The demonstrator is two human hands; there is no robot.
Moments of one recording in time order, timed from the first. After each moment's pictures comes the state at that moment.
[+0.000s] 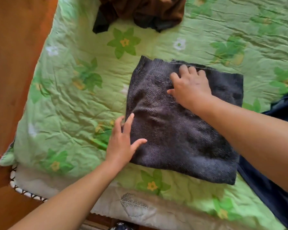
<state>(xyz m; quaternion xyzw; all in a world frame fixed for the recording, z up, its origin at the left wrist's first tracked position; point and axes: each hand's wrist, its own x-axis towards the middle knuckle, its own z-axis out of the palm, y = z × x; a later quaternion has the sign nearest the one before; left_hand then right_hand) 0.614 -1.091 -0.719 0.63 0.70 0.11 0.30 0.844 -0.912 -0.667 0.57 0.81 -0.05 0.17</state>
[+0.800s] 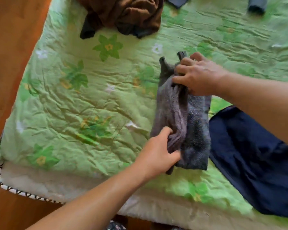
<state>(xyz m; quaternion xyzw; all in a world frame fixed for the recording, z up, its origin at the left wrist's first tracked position) 0.758 -1.106 -0.584 0.58 0.59 0.10 0.56 0.945 -0.901 -0.586 0.29 0.94 0.05 0.17</state>
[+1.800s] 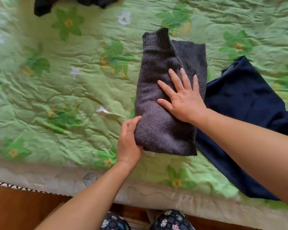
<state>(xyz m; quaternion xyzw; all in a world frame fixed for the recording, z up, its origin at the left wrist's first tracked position) 0.808 -1.160 -0.707 0.57 0.69 0.23 0.39 1.018 -1.033 -0.707 0.58 0.78 -0.16 0.14</state>
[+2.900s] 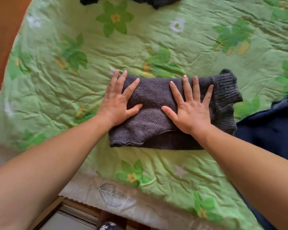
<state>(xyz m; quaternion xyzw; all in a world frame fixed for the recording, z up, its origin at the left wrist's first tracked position) 0.634 -1.005 -0.755 0.75 0.63 0.02 0.18 0.905 -0.994 -0.739 0.59 0.78 -0.12 0.15</state>
